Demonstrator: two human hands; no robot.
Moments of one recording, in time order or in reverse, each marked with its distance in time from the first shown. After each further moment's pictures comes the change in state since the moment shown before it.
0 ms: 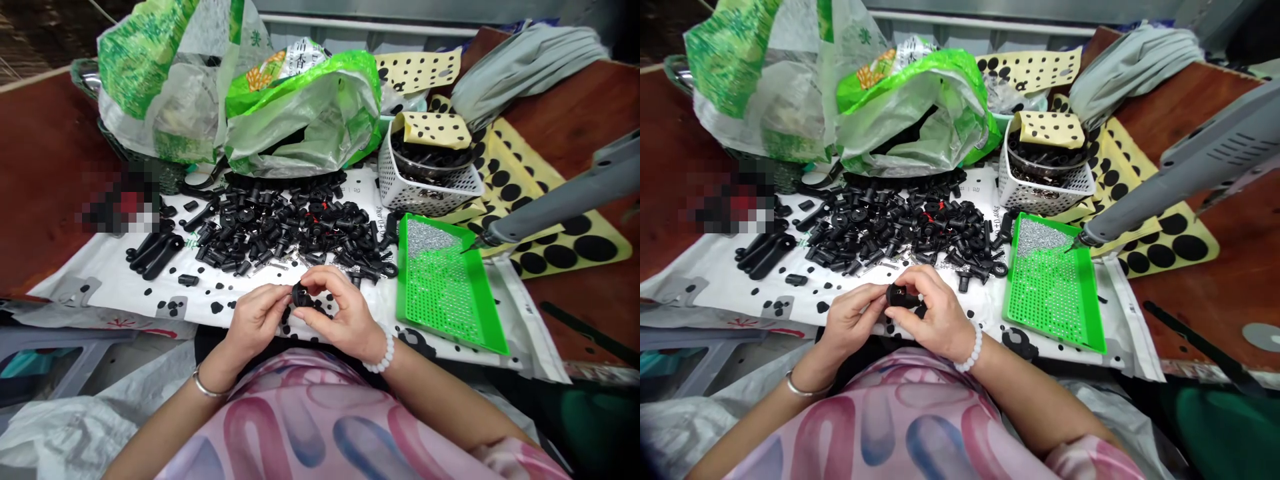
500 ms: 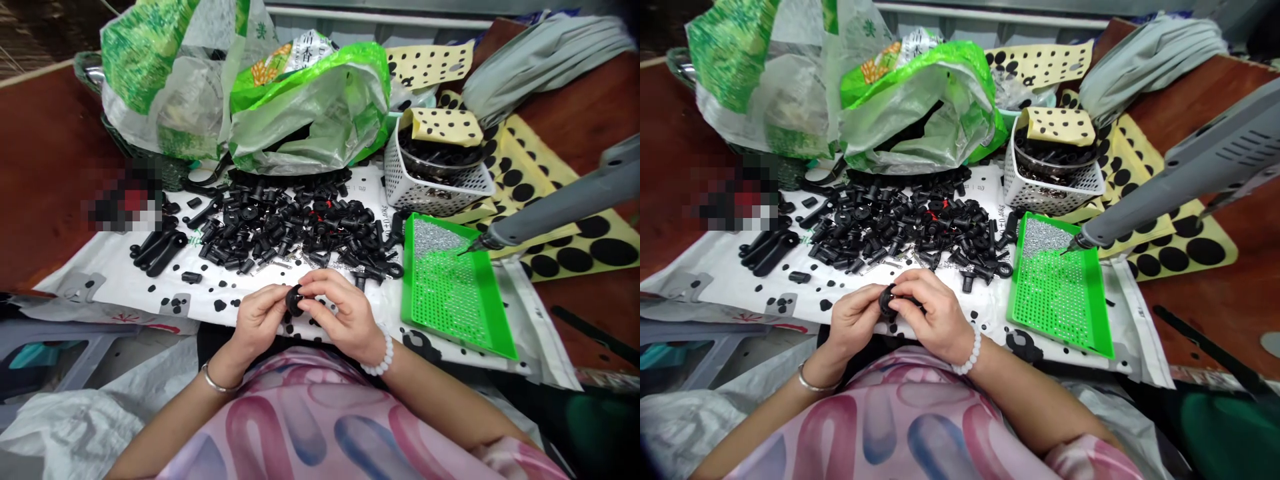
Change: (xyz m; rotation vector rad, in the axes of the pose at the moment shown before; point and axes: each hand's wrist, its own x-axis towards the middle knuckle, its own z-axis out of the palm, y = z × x) left_hand -0.009 -0.007 0.008 -0.220 0.070 -0.098; right_hand 0.002 -0.001 0.005 0.021 0.026 -0.052
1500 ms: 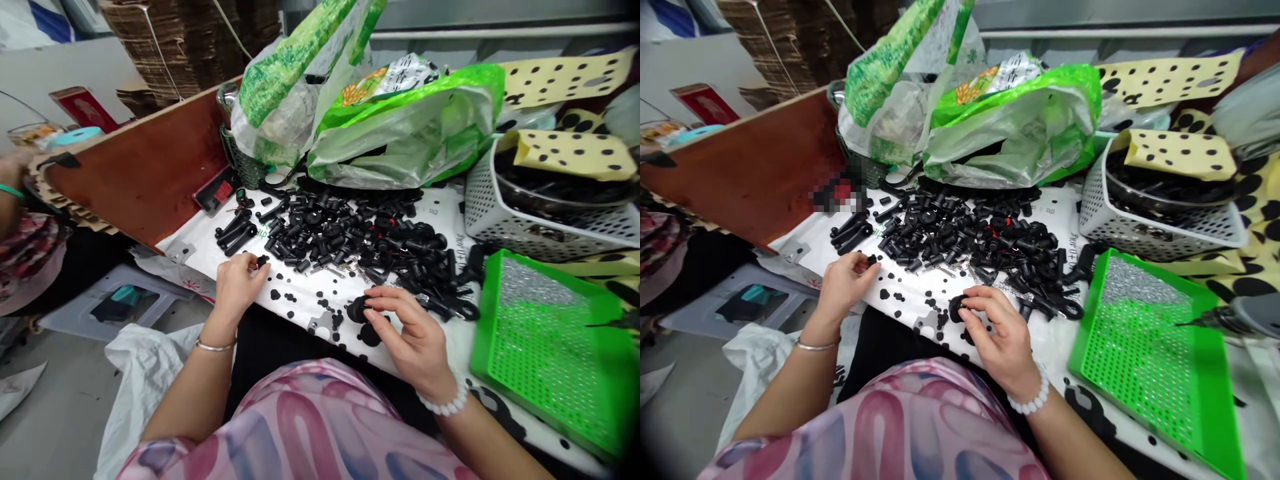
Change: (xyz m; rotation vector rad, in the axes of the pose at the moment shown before) left_hand 0.000 -0.018 -0.106 0.945 0.220 -0.573; right_hand -0.008 0.015 -0.001 -0.136 0.038 0.022
